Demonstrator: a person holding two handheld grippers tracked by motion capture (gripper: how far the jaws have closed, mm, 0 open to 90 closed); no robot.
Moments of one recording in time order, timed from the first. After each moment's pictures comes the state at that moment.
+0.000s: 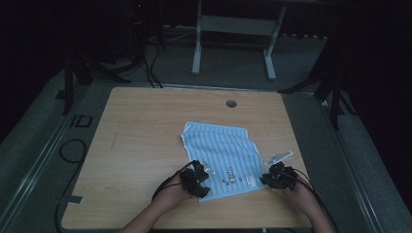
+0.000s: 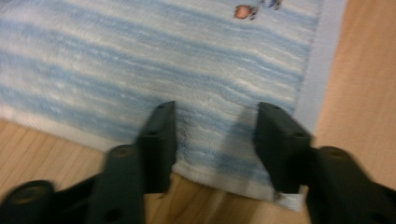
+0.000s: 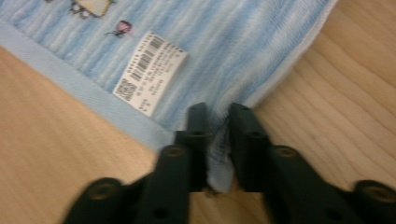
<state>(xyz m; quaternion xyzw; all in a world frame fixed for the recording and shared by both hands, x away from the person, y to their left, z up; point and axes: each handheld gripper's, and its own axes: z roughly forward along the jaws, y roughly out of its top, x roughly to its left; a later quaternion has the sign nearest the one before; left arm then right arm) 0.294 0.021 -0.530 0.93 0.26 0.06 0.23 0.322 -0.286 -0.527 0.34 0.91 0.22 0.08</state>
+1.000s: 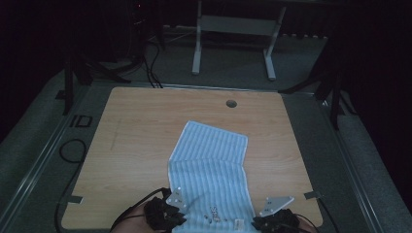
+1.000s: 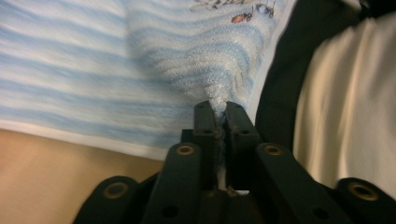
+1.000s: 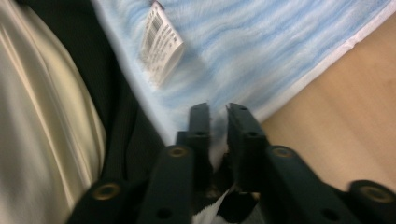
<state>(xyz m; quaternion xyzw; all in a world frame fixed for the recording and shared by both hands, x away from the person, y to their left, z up) 0.191 0.098 -0.489 0.94 0.23 -0.03 0.26 0.184 -0.248 -0.493 0.26 0.93 0.25 0.03</state>
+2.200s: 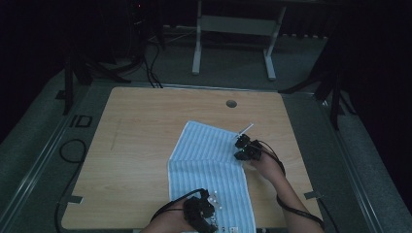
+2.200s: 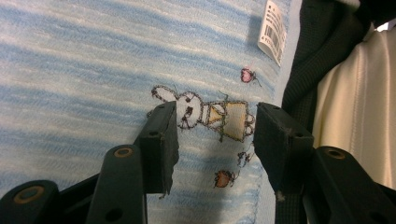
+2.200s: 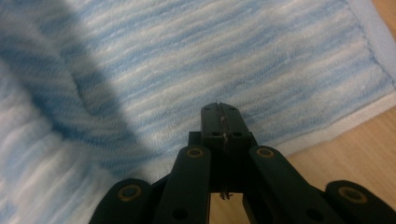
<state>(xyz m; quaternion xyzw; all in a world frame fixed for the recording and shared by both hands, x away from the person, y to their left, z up) 0.221 0.008 -0.530 0.95 0.16 -0.08 0.24 0.413 -0.189 -0.523 0.33 0.93 0.18 0.07</state>
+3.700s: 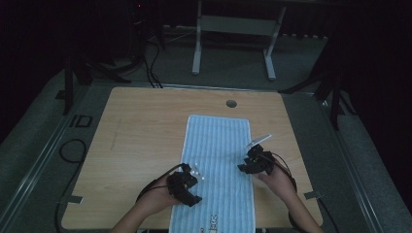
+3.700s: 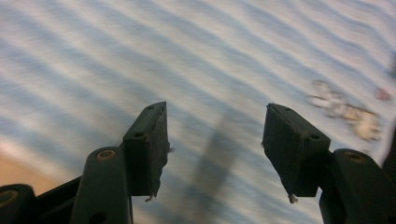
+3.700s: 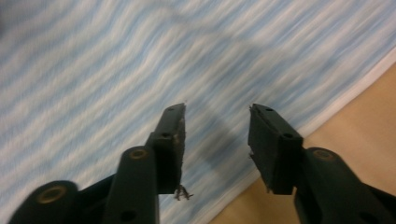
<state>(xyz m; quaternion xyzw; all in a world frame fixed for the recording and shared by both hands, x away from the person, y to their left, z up) 0.284 0.061 -0.509 0.94 0.25 0.01 0.25 0.354 -0.217 -0.506 0.36 0.90 0.24 0.07</state>
